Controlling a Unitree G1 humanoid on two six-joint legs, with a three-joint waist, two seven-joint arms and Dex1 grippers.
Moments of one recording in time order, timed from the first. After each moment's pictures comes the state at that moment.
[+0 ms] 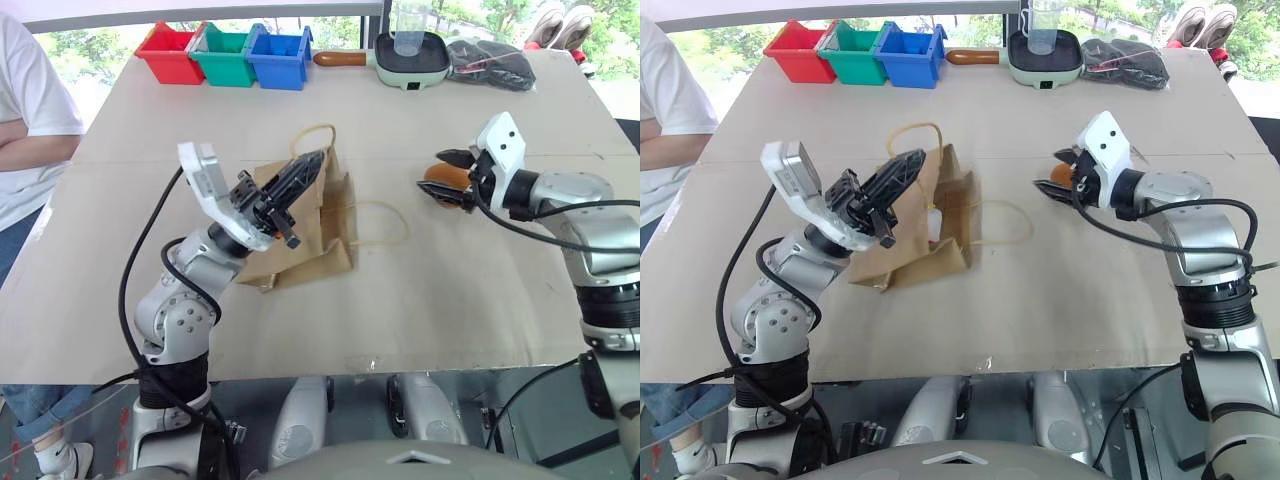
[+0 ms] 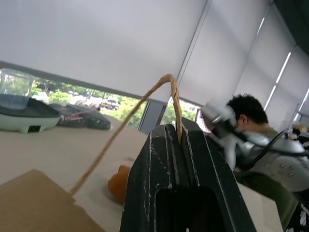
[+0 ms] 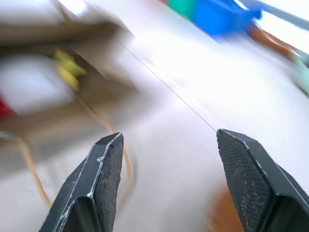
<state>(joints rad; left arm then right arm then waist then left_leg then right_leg) -0.32 0.33 0.19 -0.37 -0.96 0.47 -0.65 -0.66 -0.62 0.10 0.05 0.17 0.60 0.75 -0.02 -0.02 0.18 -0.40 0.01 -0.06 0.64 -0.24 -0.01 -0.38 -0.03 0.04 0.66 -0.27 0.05</state>
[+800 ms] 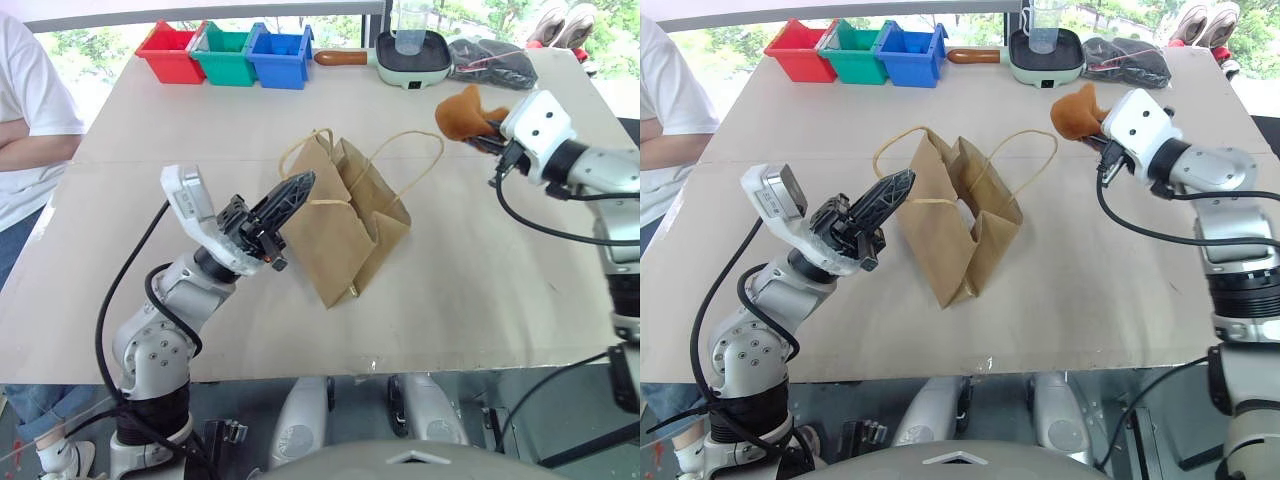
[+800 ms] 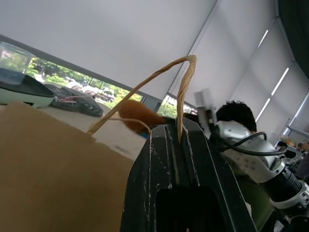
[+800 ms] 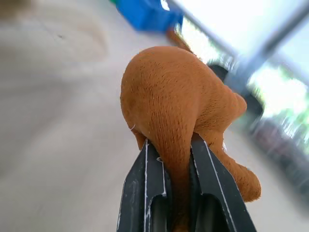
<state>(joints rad) -0.14 0.39 0.23 -0.50 -1.10 0.54 -0.57 -0.69 -0.75 0.05 0.02 0.01 0.17 0.76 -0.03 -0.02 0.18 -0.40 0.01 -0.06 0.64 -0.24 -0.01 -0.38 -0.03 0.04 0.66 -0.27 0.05</state>
